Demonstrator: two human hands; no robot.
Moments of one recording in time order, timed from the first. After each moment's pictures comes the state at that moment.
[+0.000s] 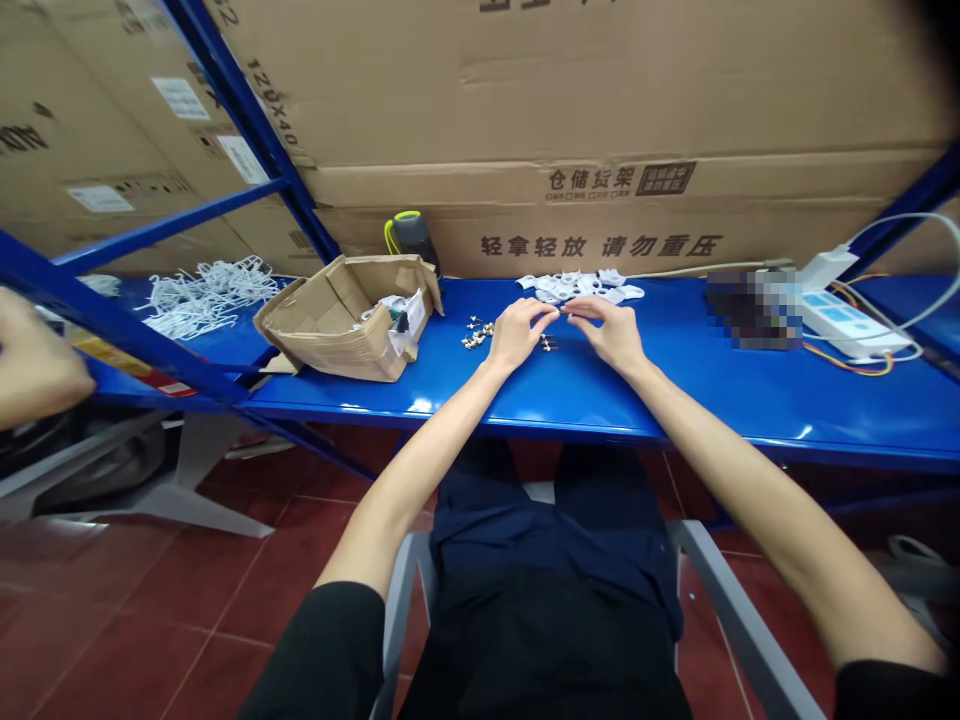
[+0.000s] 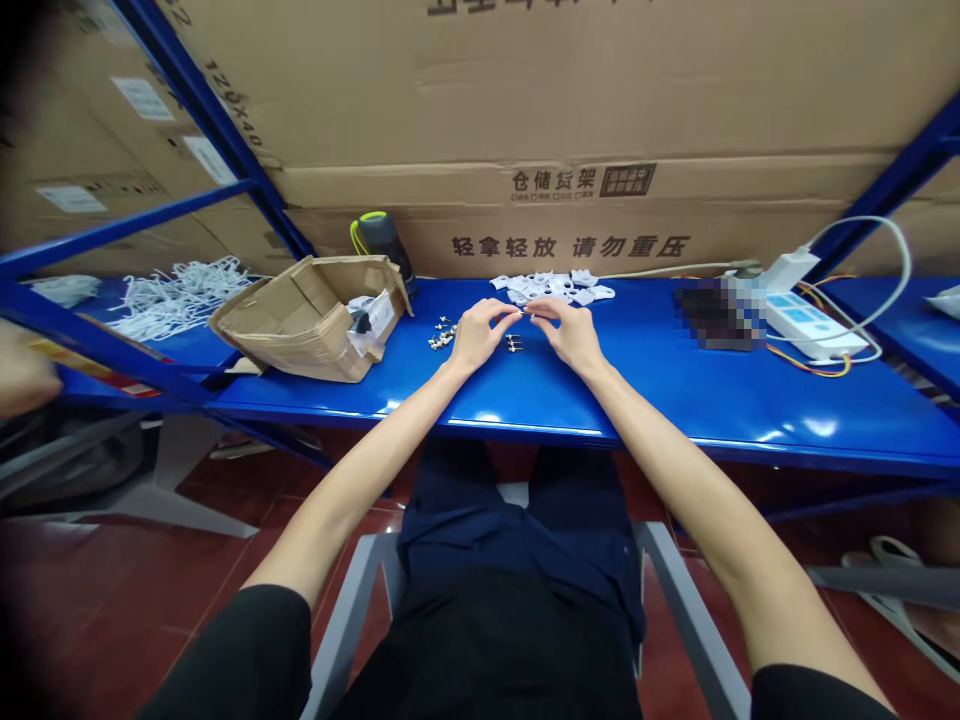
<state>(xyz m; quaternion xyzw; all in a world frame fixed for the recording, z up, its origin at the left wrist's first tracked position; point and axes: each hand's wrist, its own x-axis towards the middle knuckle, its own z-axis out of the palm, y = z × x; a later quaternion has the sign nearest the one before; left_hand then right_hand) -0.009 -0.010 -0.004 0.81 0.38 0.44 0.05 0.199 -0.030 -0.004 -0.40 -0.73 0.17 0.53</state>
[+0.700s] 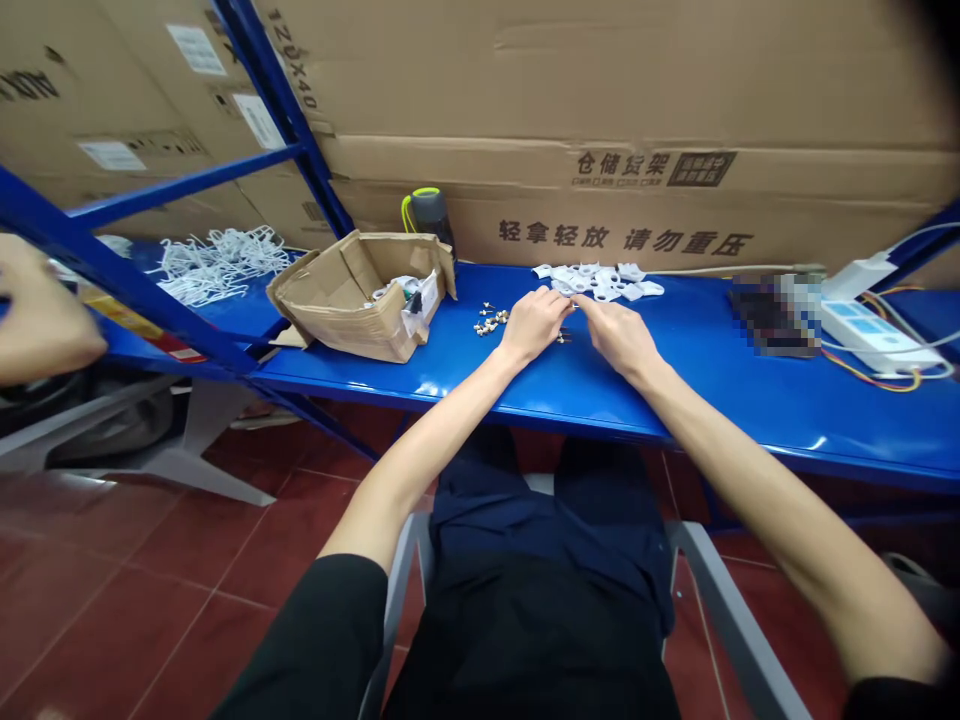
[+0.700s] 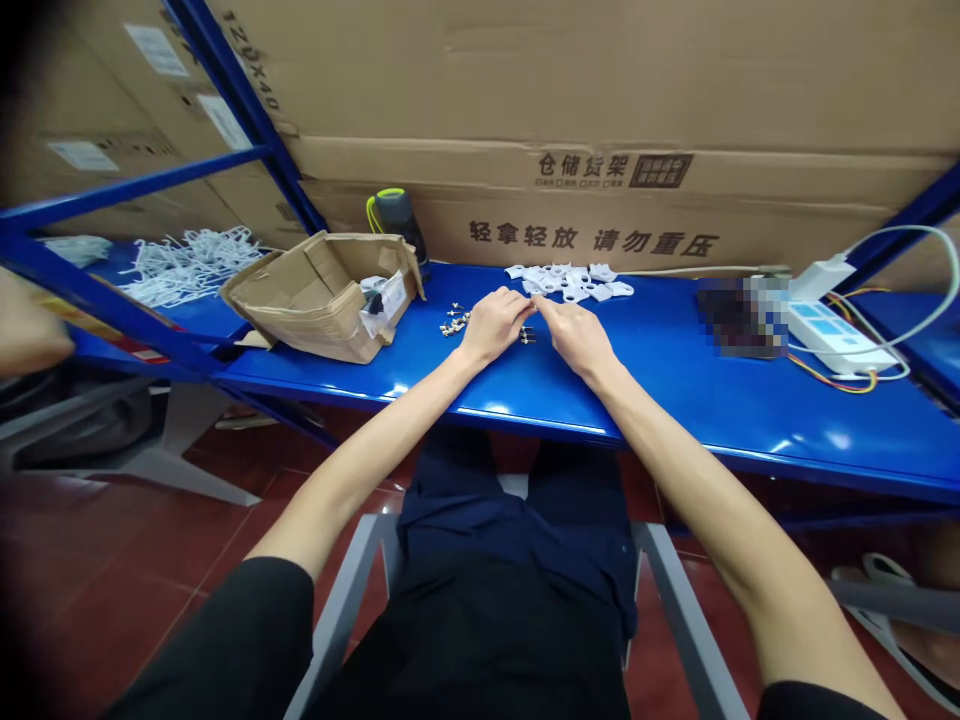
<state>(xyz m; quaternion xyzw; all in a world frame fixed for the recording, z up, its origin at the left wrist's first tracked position) -0.004 -0.017 0.000 0.86 0.39 0.31 -0.12 0.193 -0.041 0.002 -0.47 -0.84 -0.14 0.24</state>
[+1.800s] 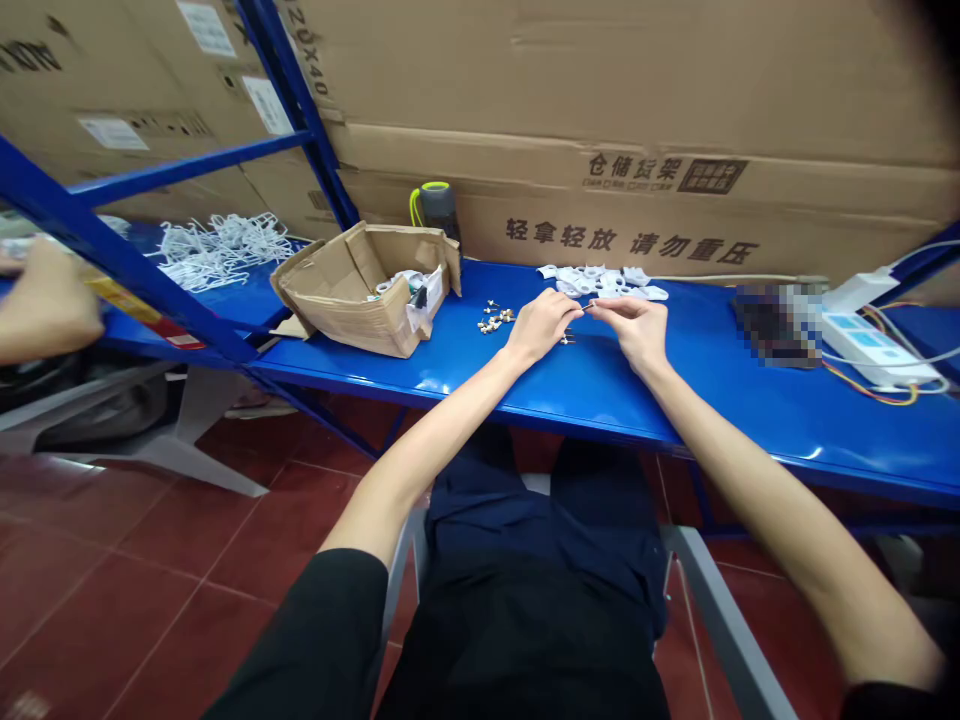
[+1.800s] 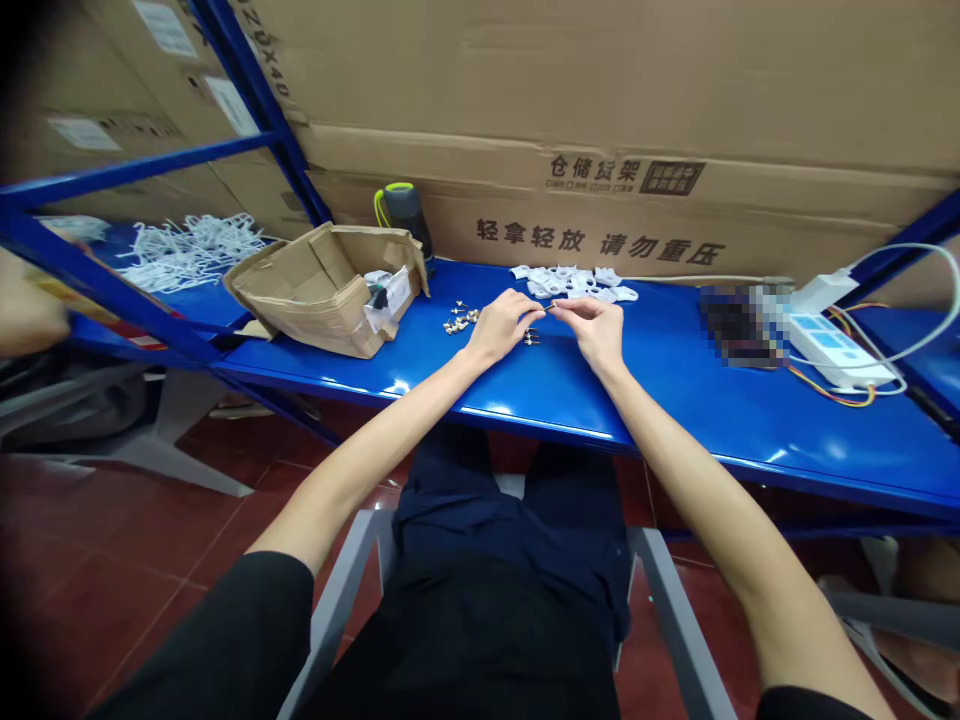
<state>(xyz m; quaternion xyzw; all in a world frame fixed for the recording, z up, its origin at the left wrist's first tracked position) -0.001 -0.016 -0.005 0.84 0.38 0.37 -0.01 0.196 -0.027 -0.007 -0.43 -0.64 0.23 0.60</state>
